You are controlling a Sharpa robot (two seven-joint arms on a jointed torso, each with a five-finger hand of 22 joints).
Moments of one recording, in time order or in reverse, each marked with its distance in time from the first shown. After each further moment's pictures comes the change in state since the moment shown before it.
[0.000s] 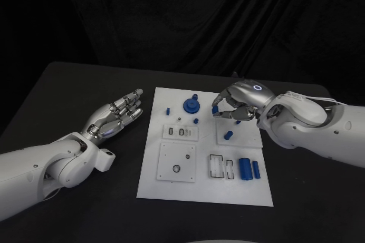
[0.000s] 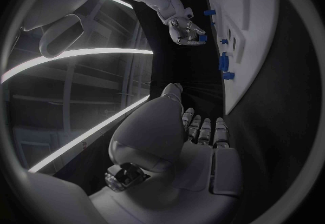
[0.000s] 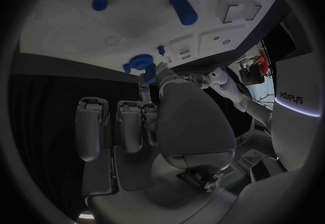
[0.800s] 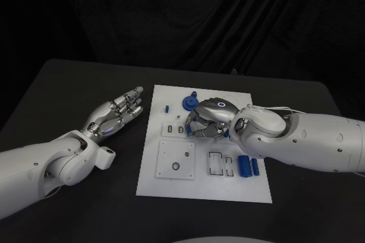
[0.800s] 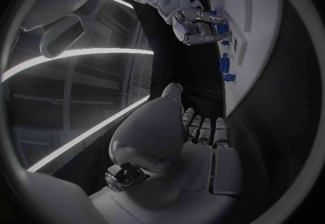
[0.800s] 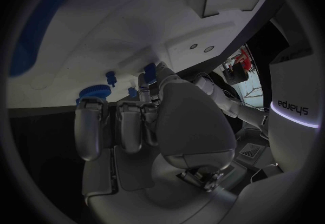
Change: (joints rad) left arm 0.000 0.009 0.000 -0.001 0.000 0.001 0.000; left_hand 0.004 0.004 0.003 -0.003 0.000 0.000 0.000 0.000 0.000 0.000 0.000 0.000 0.000 0.000 0.000 0.000 0.000 0.000 0.004 0.004 0.000 0.000; right arm -0.081 0.180 0.004 -0.037 0.000 0.084 -0.005; right_hand 0.000 0.000 -0.008 -0.014 0.000 0.001 0.006 0.004 0.013 0.000 0.000 0.000 0.000 -0.001 0.006 0.000 0.000 0.000 0.000 0.007 -0.010 0.000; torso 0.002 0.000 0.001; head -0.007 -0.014
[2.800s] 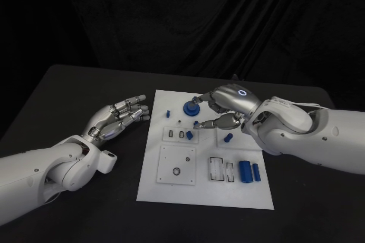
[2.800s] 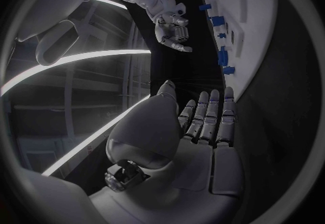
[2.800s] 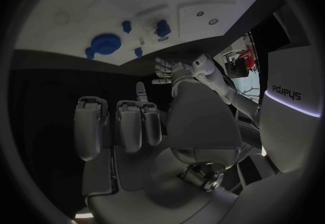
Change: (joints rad) left arm 0.000 -0.020 0.000 0.039 -0.025 -0.139 0.000; left_hand -0.168 -0.003 -0.043 0.039 -0.477 0.206 0.057 0.045 0.023 0.366 0.176 0.634 0.186 0.571 0.152 0.433 0.166 0.071 0.558 0.220 0.338 0.173; right arm 0.105 -0.139 -0.003 0.096 0.018 -0.175 0.068; right_hand -0.199 -0.082 -0.131 0.081 -0.019 -0.264 -0.003 -0.101 -0.052 0.004 0.004 0.000 0.000 0.002 0.009 0.000 0.000 0.000 0.004 0.011 -0.004 0.000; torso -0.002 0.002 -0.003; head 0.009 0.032
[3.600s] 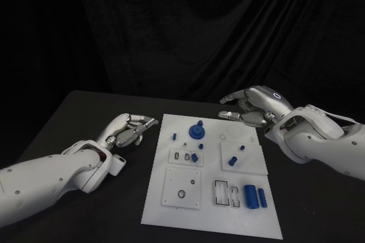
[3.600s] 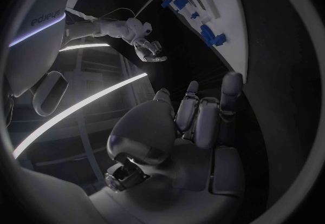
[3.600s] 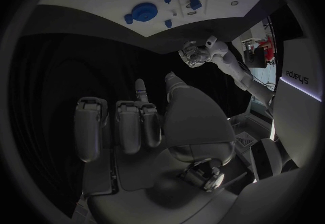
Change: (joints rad) left arm 0.046 0.096 0.000 -0.123 -0.280 -0.211 -0.063; left_hand -0.008 0.050 -0.025 -0.028 0.251 0.431 0.094 0.091 0.028 0.917 -0.079 0.773 1.095 0.872 -0.117 1.122 1.135 -0.050 0.581 -0.105 0.956 0.885; right arm 0.037 -0.055 -0.002 -0.103 0.186 -0.098 0.076; right_hand -0.009 0.138 0.033 -0.011 0.083 0.067 0.022 0.014 -0.010 0.000 0.007 0.000 0.000 -0.002 0.012 0.004 0.000 0.000 -0.004 0.011 0.008 0.000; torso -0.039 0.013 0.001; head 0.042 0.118
